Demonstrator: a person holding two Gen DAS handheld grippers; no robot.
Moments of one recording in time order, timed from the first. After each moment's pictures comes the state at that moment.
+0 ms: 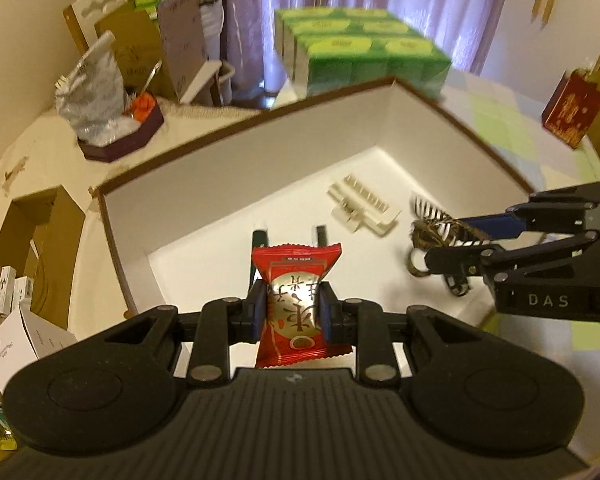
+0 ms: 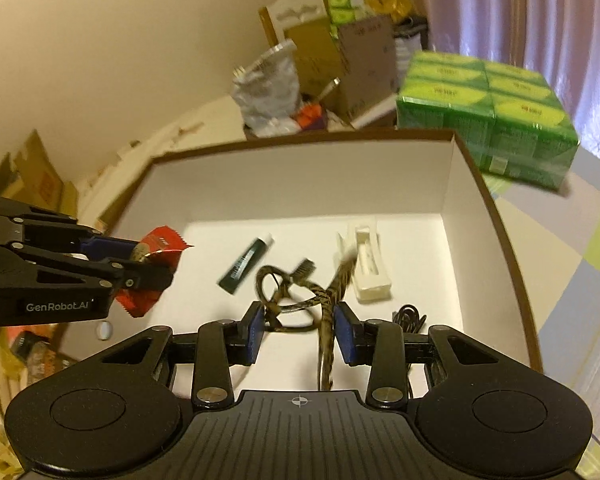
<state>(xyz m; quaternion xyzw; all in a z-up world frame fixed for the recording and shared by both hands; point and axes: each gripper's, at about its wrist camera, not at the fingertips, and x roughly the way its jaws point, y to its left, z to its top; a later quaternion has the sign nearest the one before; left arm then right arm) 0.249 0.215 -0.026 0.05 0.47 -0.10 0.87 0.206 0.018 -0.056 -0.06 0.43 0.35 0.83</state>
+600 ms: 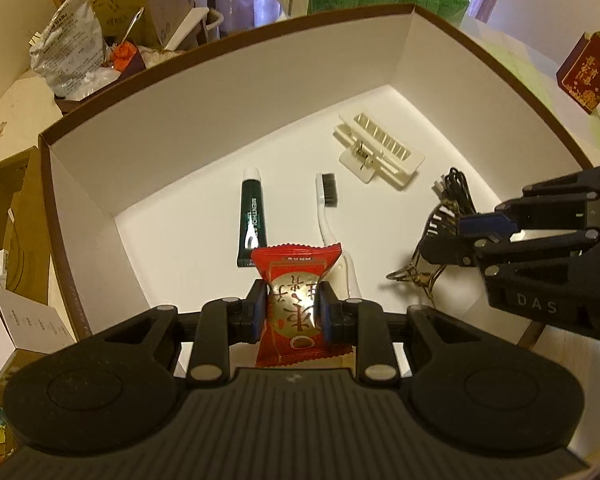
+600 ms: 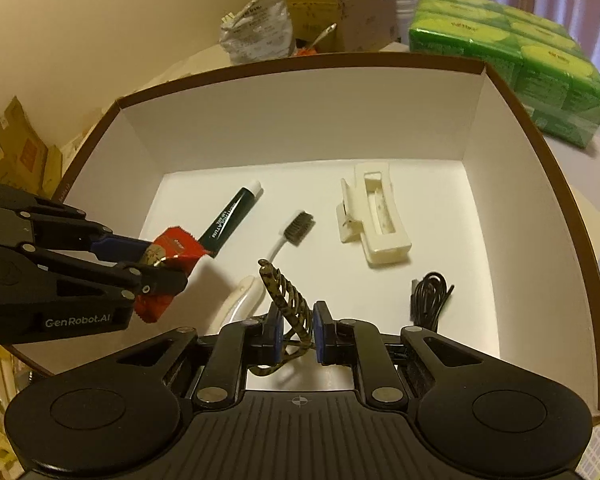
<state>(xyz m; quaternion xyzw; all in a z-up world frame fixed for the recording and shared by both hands) 0.273 0.214 -0.080 0.06 0.54 -0.10 0.83 0.222 0.038 -0.100 -0.08 0.49 0.34 0.80</state>
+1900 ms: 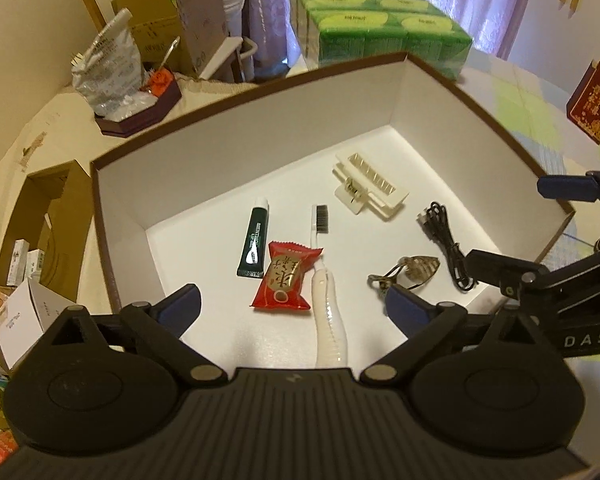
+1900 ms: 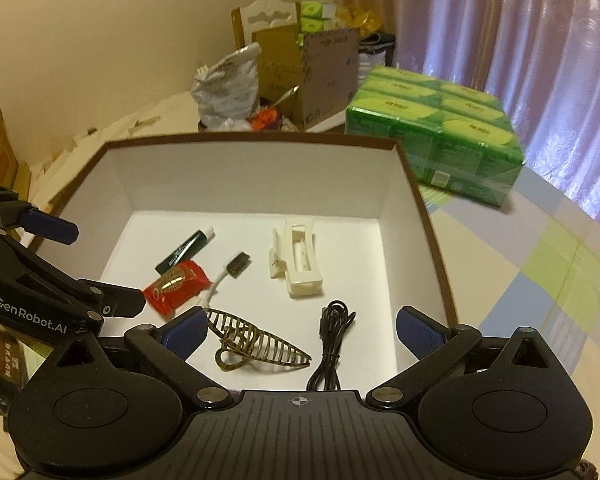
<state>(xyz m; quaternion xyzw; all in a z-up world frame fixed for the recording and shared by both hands) 0.243 0.185 -0.030 0.06 0.50 -0.04 0.86 0.189 -0.007 -0.050 -0.12 0.40 0.30 0.86</state>
